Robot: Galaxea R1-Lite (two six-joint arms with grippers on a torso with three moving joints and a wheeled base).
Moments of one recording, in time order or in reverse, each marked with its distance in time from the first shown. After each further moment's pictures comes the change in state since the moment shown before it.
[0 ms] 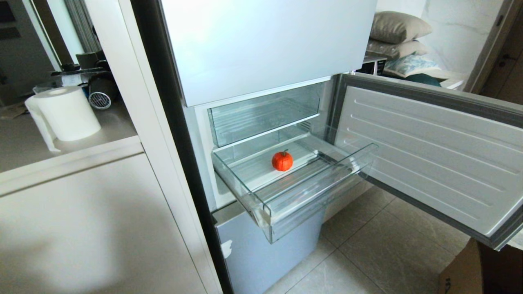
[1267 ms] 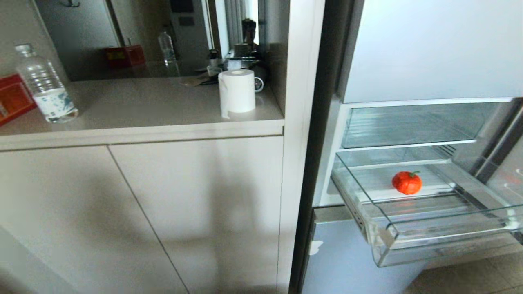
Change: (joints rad) left arm 0.000 0.000 0.000 0.000 0.000 0.000; right arm 0.460 -0.342 0.203 -0.004 0.071 -0.034
